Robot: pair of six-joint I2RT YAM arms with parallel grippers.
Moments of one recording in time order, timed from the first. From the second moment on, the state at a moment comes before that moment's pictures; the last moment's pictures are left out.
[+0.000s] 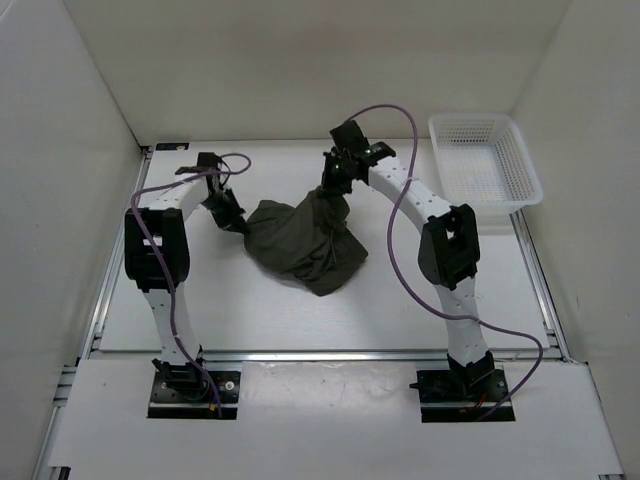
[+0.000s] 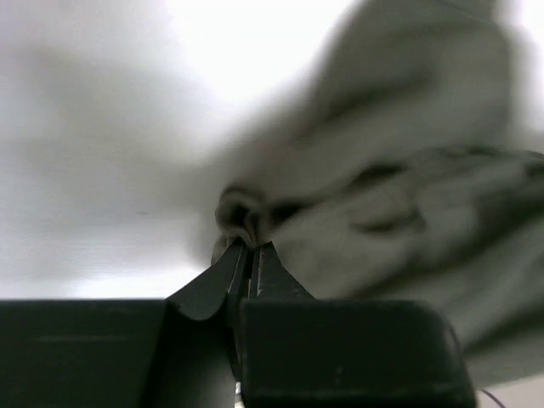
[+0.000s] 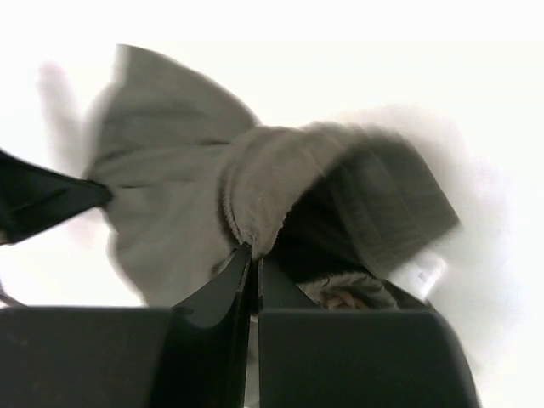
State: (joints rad) left arm -0.06 2.03 1.48 -0.79 0.26 -0.52; right arm 0.56 2.21 2.02 -0.74 -0.18 0.59
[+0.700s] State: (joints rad) left arm -0.15 1.22 1.41 -0.80 0.28 -0.65; right arm 0.57 1.15 1.27 -0.41 -0.02 0.22
